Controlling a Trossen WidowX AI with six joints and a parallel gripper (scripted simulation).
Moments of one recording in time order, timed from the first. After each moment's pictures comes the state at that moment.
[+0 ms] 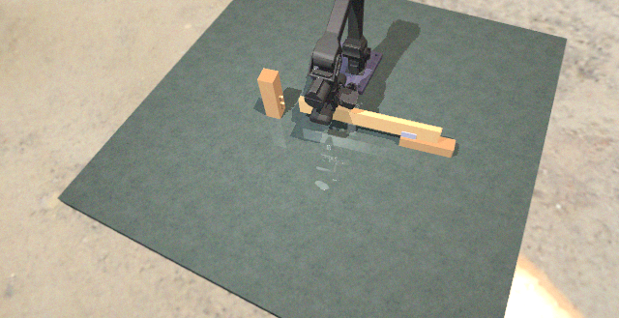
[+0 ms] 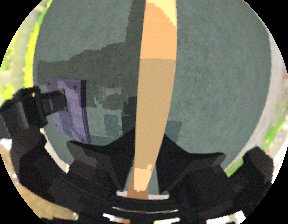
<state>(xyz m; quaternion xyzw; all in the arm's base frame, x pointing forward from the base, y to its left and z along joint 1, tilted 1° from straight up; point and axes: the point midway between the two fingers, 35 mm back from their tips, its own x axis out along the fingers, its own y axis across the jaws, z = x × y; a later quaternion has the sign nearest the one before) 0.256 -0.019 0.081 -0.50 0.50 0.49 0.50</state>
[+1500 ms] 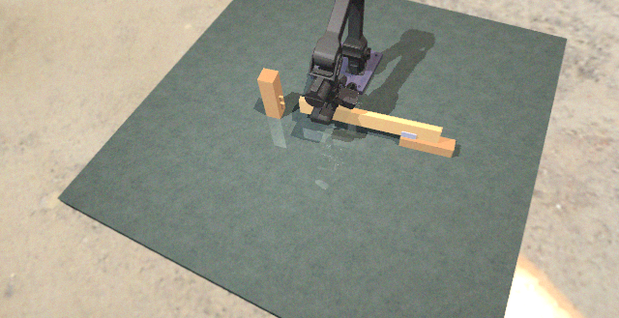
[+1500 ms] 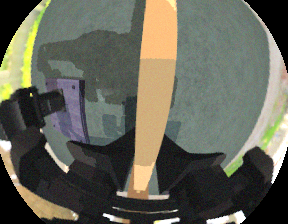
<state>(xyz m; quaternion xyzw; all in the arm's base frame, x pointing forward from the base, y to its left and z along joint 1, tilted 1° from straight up) 0.255 -0.019 0.078 -0.51 0.49 0.49 0.51</state>
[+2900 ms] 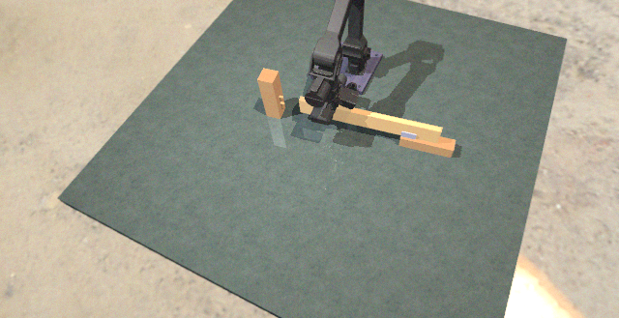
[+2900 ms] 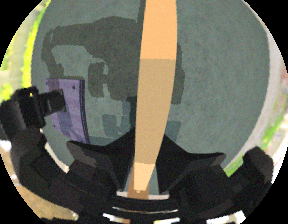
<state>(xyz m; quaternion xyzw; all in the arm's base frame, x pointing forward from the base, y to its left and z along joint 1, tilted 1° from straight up) 0.255 -0.019 0.079 -0.51 0.49 0.49 0.51</state>
